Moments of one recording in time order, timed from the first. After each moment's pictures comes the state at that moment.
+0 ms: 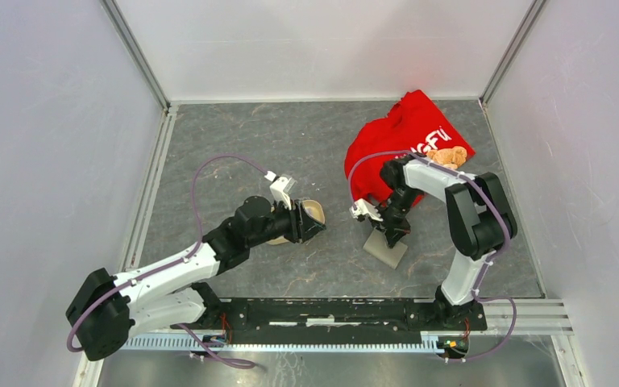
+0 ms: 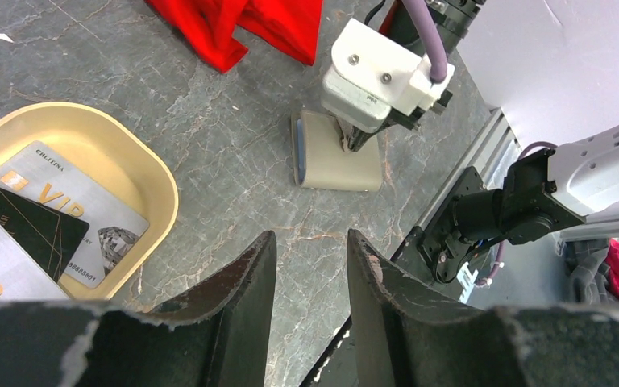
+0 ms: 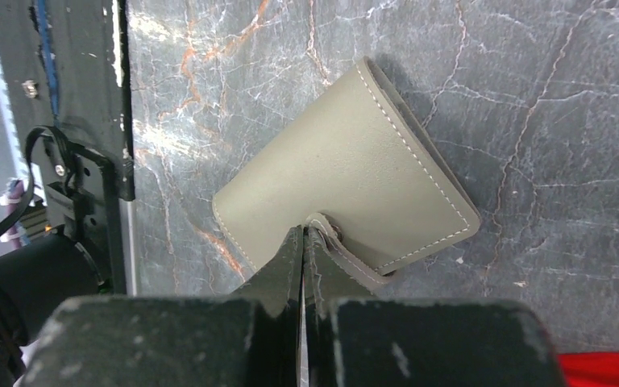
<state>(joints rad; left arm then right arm) -0.83 1.02 0.52 0.19 0.17 -0.61 0.38 1.80 1.12 -1.21 -0.52 -1.40</state>
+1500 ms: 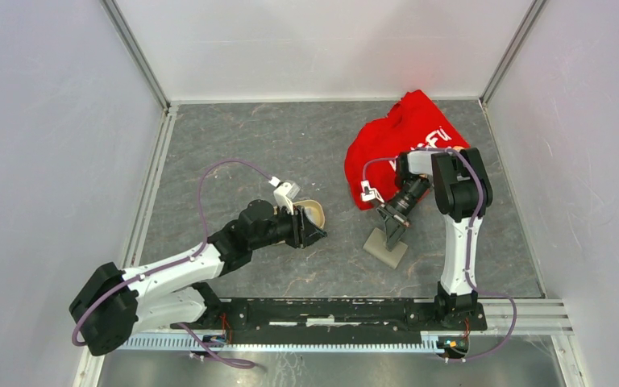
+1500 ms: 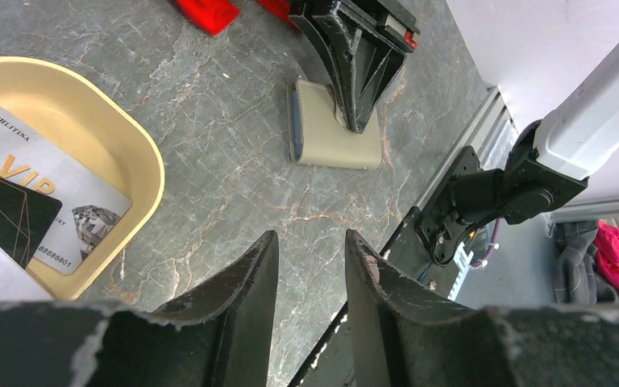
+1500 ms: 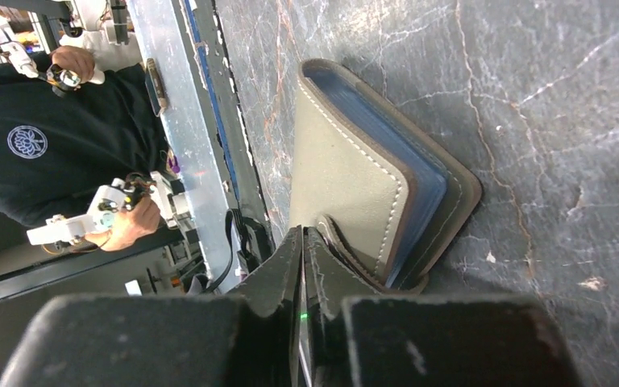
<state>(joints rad) -0.84 1.06 0.47 0.24 0.22 -0.64 0.17 2.21 1.32 -1.47 -0.76 -1.12</state>
